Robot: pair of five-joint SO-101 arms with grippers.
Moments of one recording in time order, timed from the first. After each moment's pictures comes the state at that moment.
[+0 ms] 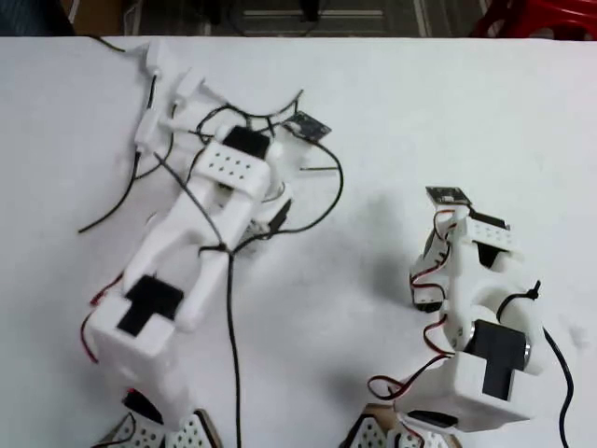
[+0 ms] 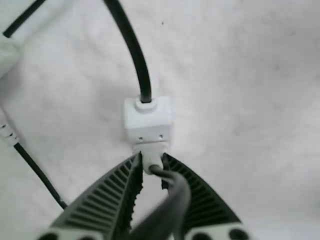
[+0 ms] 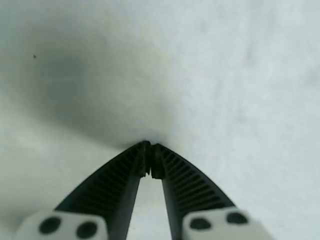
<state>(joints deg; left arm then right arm) 18.8 16.0 -3.0 86.3 -11.3 14.4 2.2 39.6 64.4 21.6</state>
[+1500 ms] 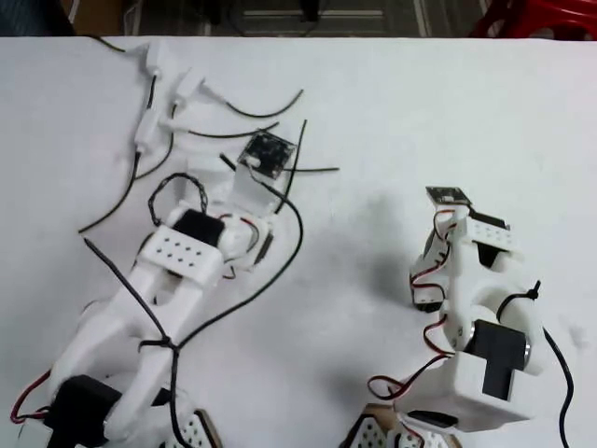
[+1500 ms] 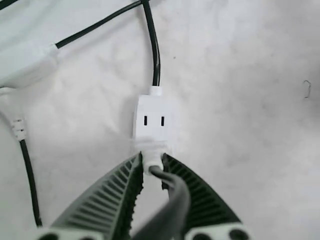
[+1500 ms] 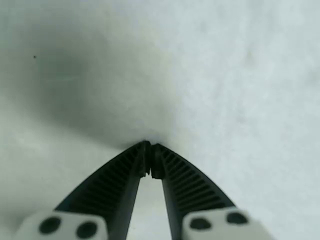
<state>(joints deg) 18.8 -19.9 41.8 52.4 -3.9 14.4 2.2 39.6 64.4 21.6</state>
